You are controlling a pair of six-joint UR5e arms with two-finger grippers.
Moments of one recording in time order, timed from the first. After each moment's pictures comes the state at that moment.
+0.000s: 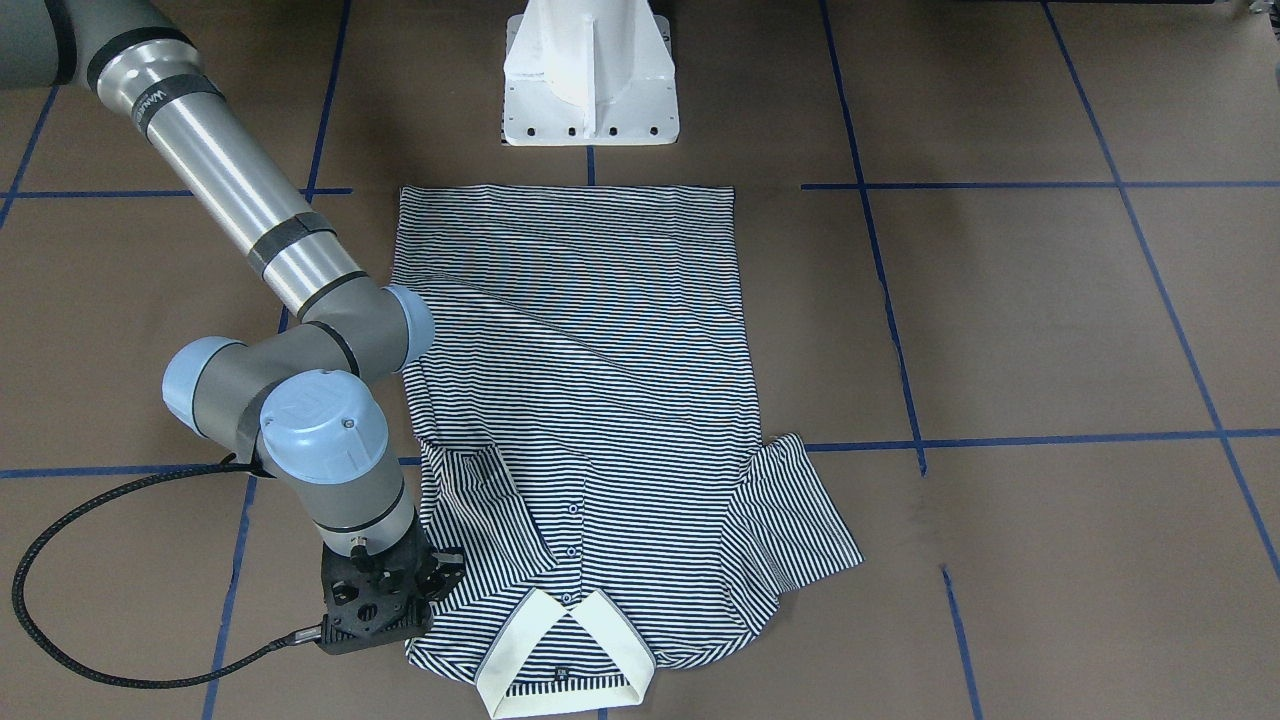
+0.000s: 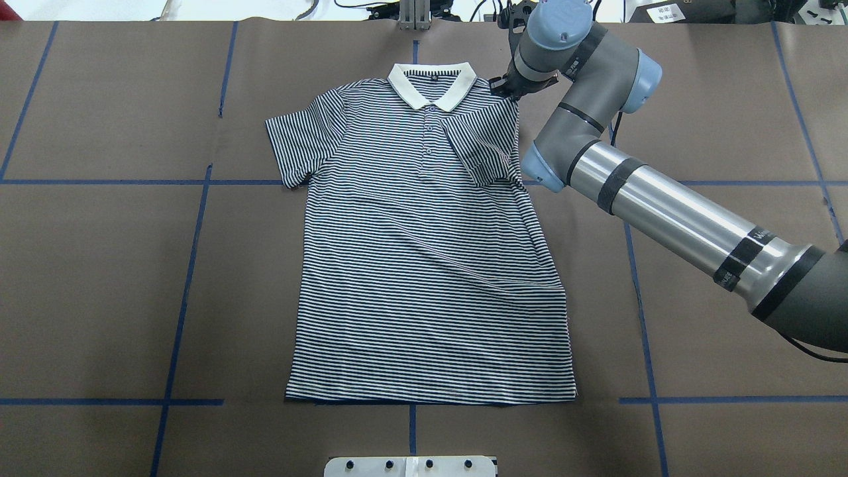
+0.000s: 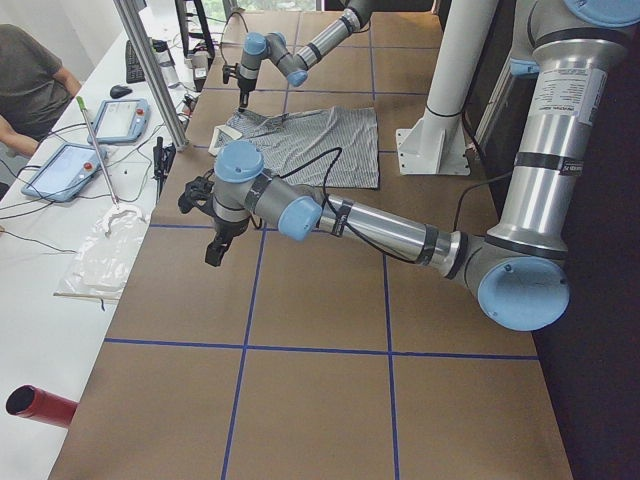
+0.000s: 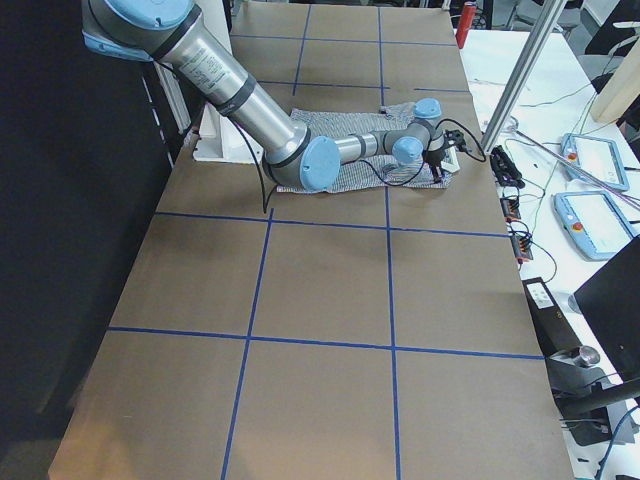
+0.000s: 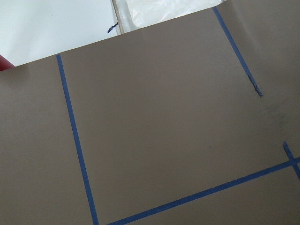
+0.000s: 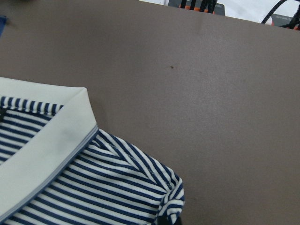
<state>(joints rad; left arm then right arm) -1.47 -1.73 -1.70 -1.84 -2.32 -0.15 0.86 -0.63 0.81 -0.96 1.83 0.79</state>
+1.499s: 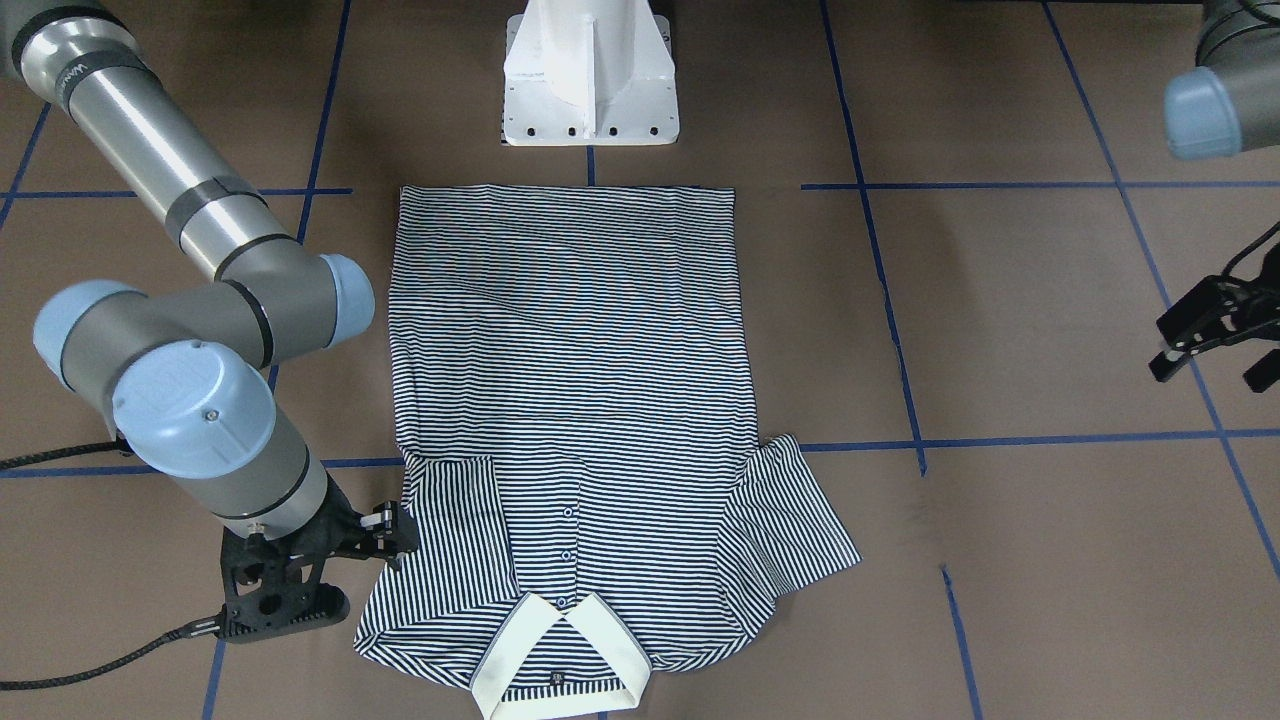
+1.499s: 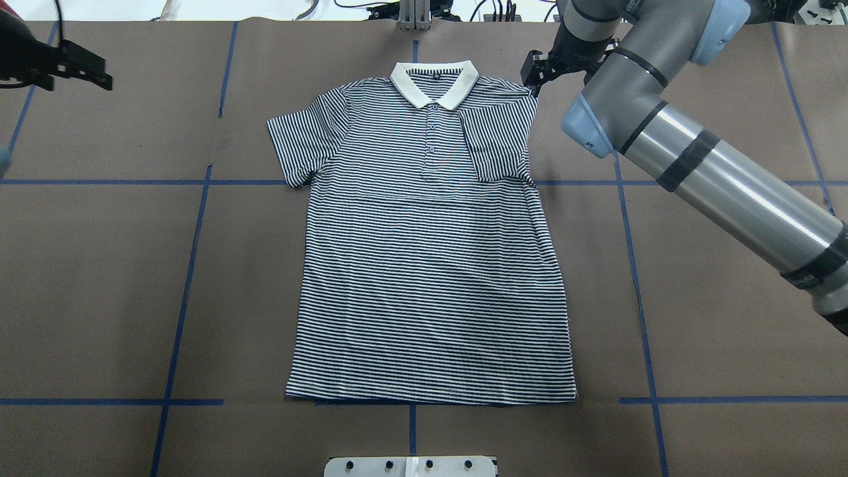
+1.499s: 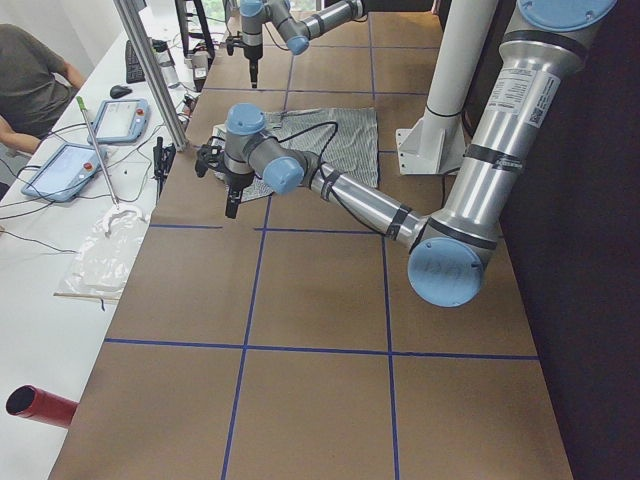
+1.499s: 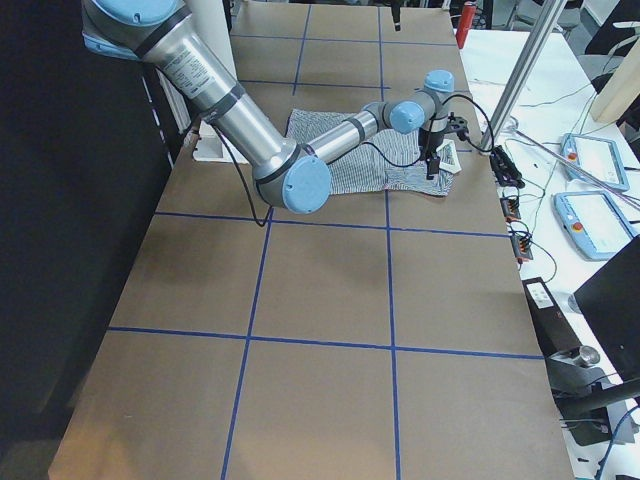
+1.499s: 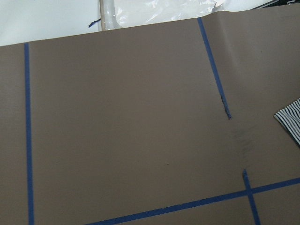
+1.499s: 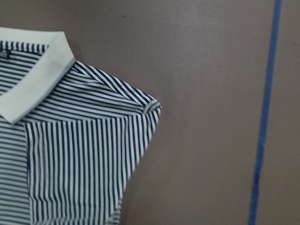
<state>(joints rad) -1.12 -1.92 -1.71 -1.84 -2.11 -0.82 0.97 -0.80 1.33 -1.58 2.06 0.64</state>
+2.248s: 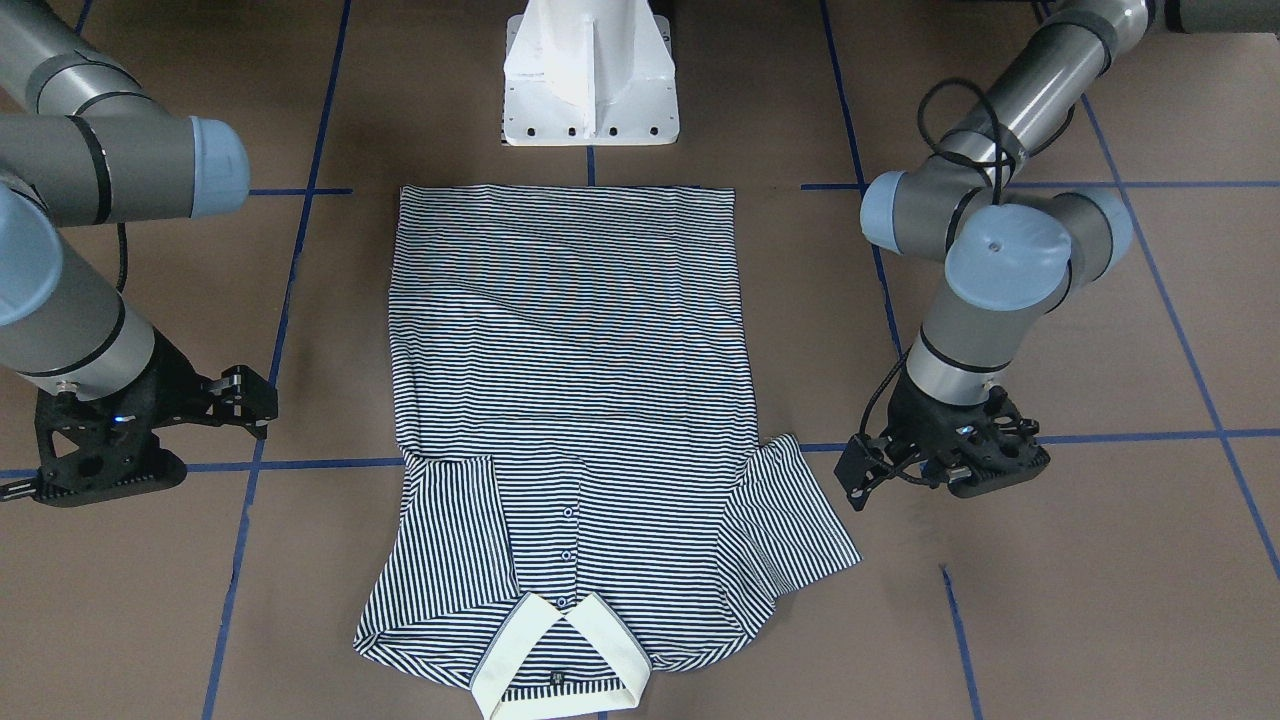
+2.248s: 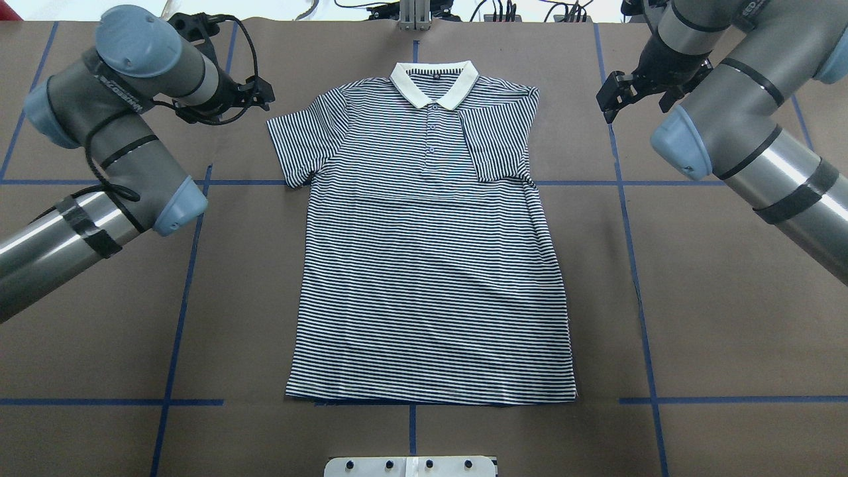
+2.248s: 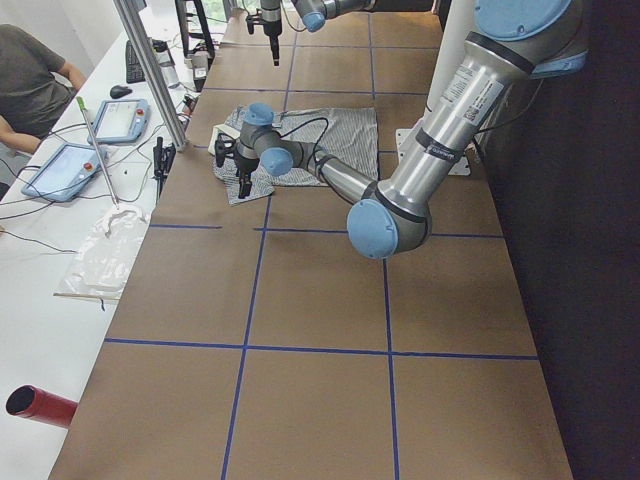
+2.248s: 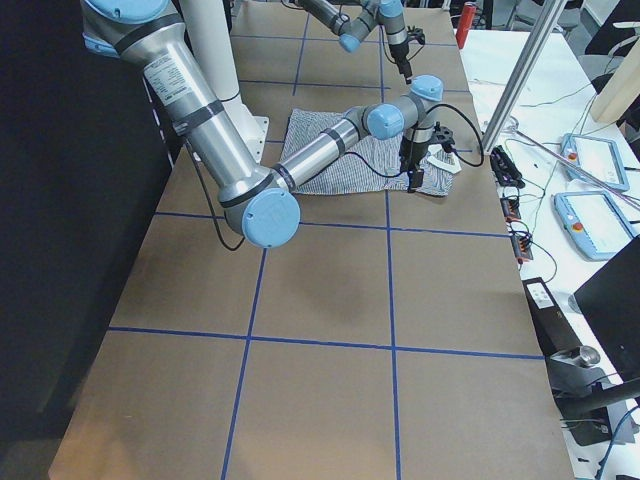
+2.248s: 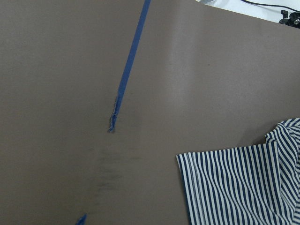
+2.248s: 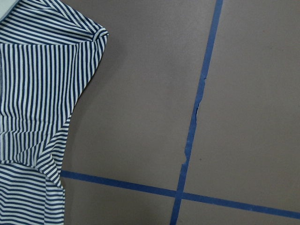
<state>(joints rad) -0.87 -2.20 -1.30 -2.06 -1.84 -1.24 1.04 -0.99 1.59 -1.71 2.17 0.51</state>
